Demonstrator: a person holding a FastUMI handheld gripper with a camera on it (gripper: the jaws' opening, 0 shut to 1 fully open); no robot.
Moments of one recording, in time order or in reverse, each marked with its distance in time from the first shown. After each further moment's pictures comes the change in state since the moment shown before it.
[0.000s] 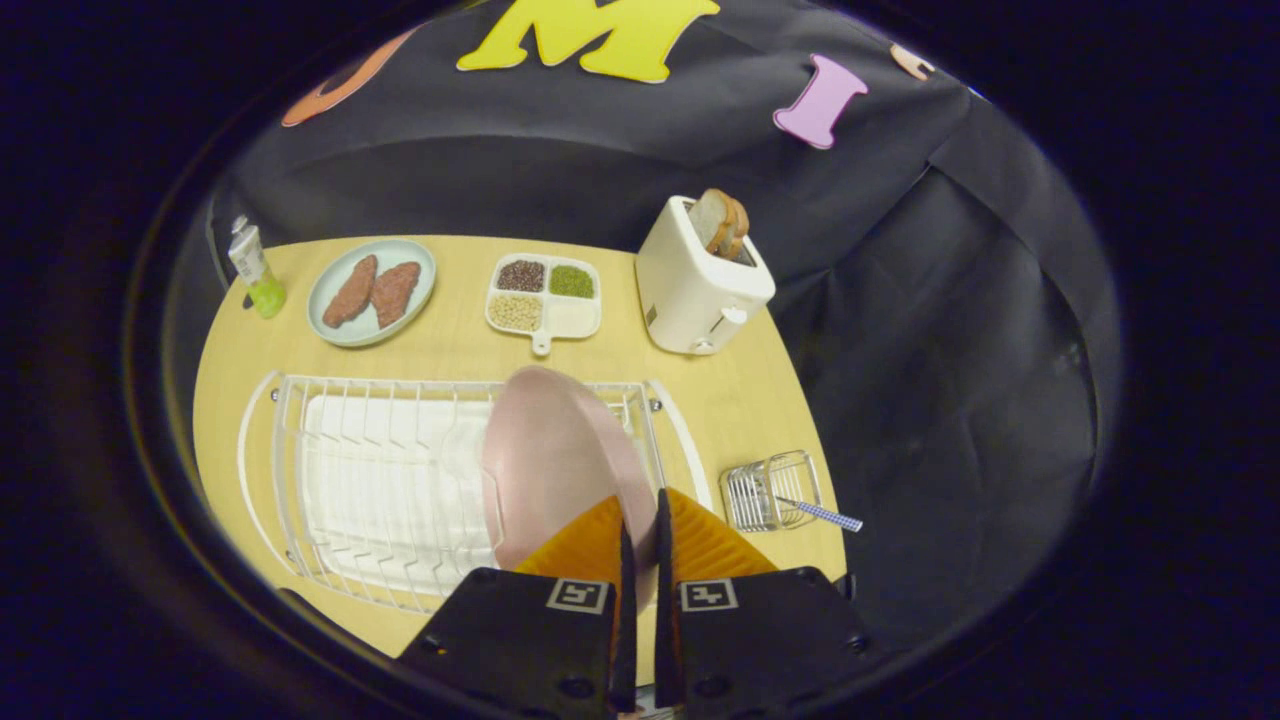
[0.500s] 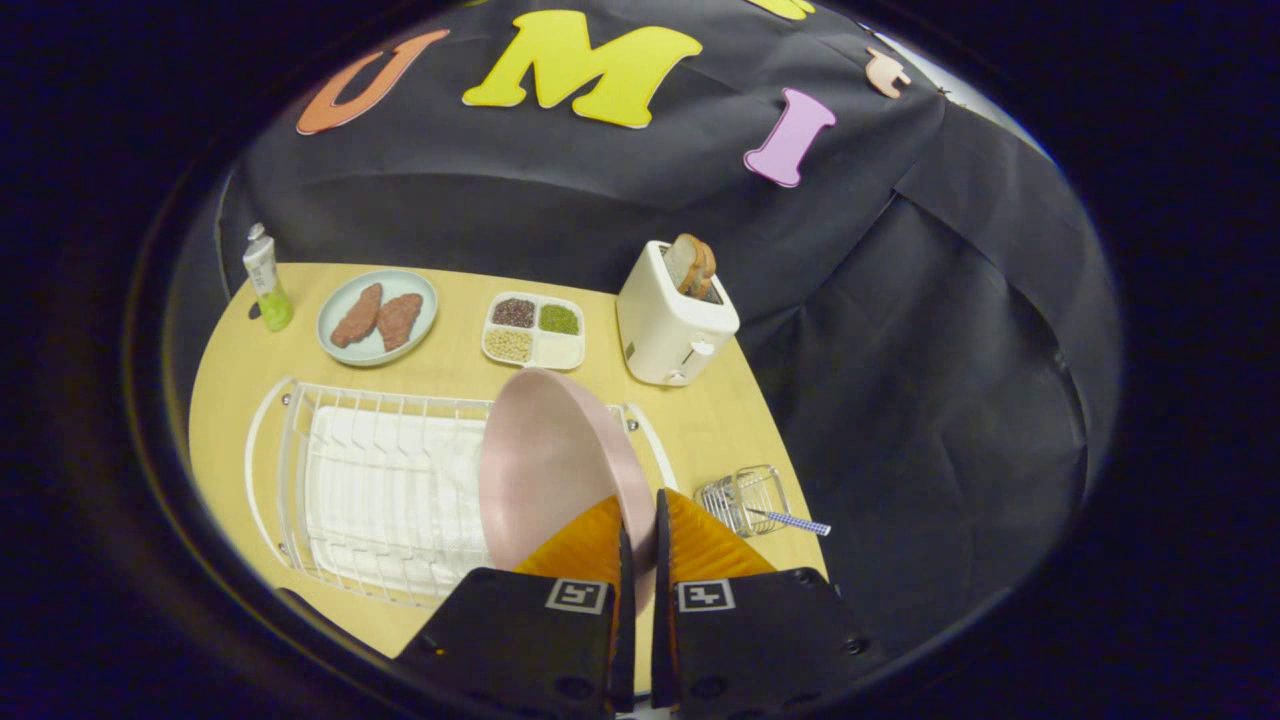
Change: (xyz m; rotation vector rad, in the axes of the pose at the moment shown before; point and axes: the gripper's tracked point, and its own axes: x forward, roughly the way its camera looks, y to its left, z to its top) arm -0.037 -0.010 -0.028 0.058 -0.113 0.074
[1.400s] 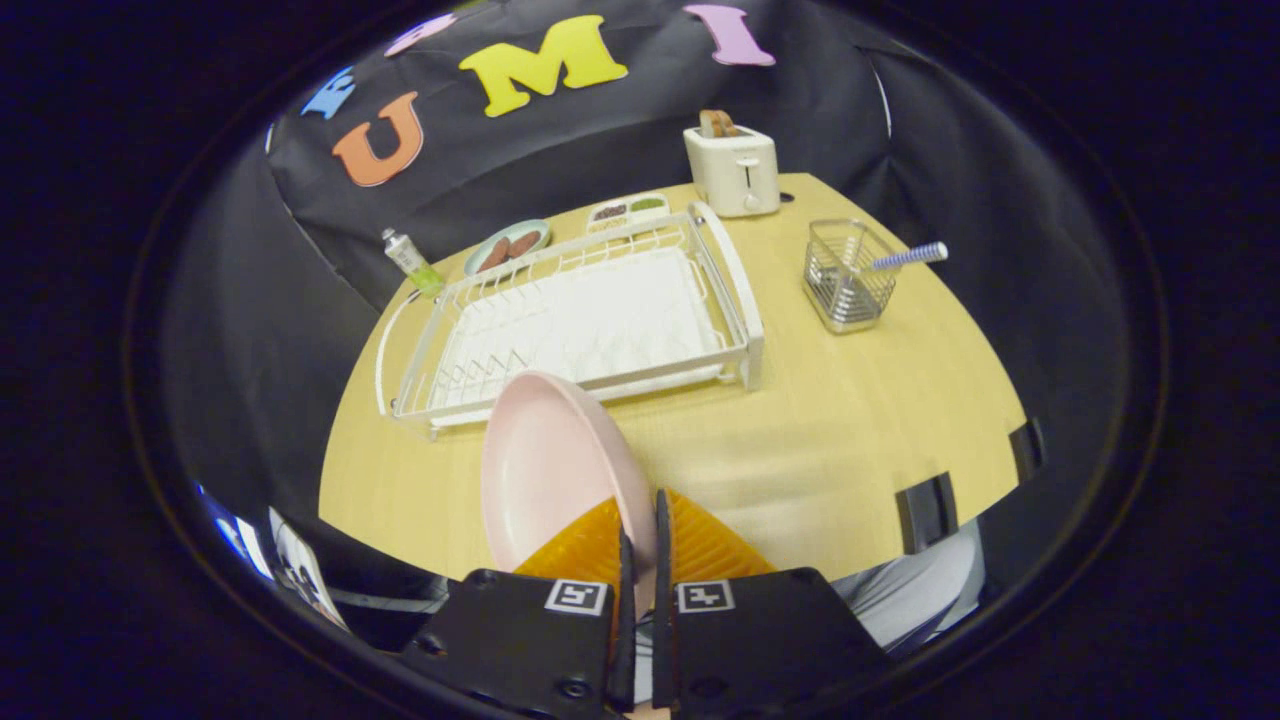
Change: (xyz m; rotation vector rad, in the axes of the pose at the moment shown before) arm 0.029 -0.019 -0.254 0.221 0.138 0.561
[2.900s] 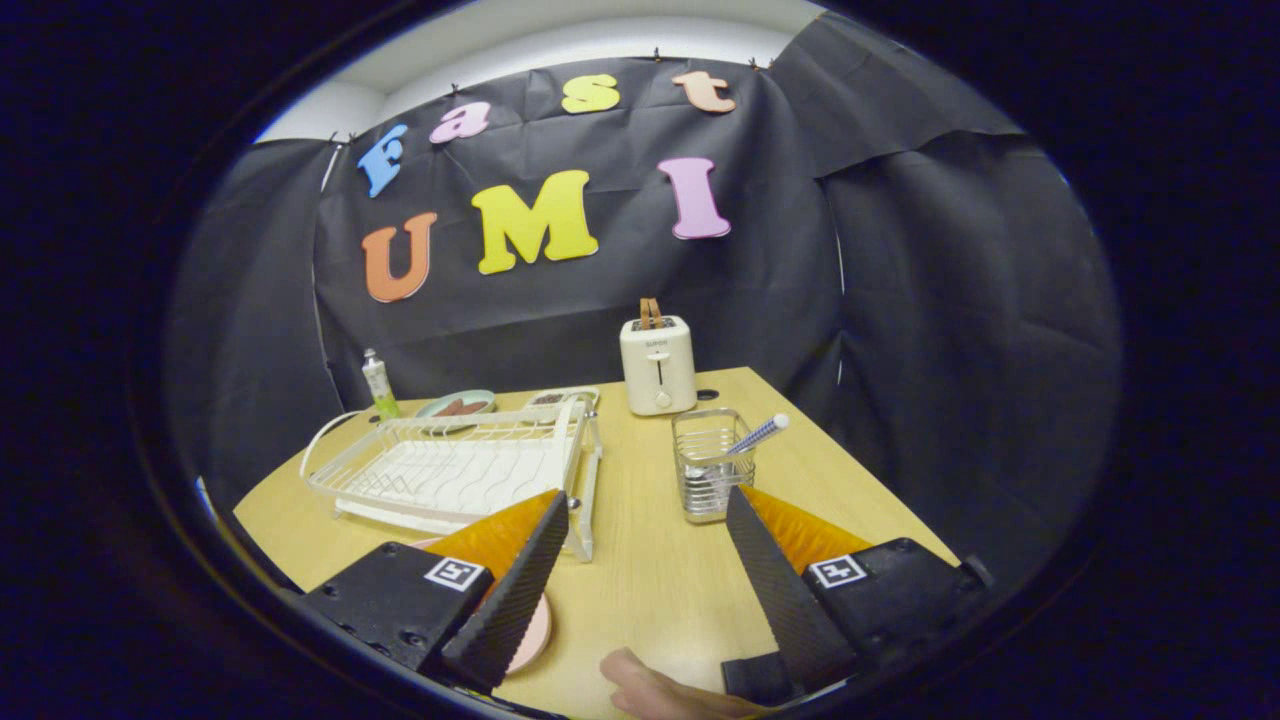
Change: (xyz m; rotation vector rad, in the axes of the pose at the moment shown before) arm -0.018 -0.140 0.123 -0.171 -0.701 -0.051
